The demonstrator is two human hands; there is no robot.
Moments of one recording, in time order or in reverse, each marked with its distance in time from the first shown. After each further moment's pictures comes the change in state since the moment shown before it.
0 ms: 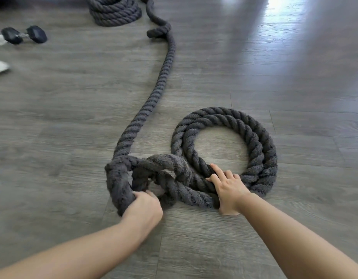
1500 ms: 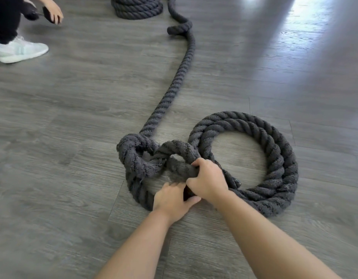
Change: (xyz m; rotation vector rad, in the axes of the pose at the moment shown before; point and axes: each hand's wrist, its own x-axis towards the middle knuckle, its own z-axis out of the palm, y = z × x) left_hand 0.060 0.025 0.018 -0.908 0.348 -0.204; right_hand 0.043 -0.100 -0.071 0.706 0.245 0.227
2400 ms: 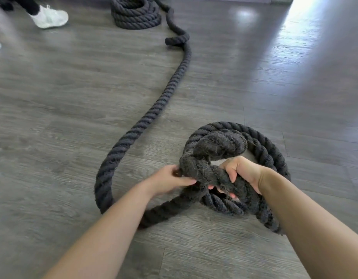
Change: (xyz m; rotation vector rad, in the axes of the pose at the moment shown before) left_hand 0.041 -0.001 -0.080 -0.785 -0.334 0.009; right_hand 0.018 0.028 -0.119 0.672 -0.722 0.276
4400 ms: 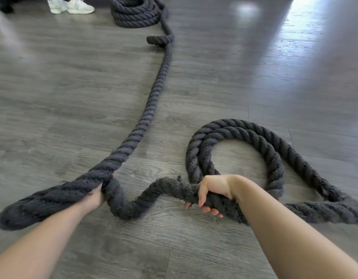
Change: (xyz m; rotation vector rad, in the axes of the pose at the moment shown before) left_hand -0.041 -0.148 -0.126 0.536 0.654 -0.103; right_hand 0.070 0.017 0.035 -0.298 -0.407 0.309
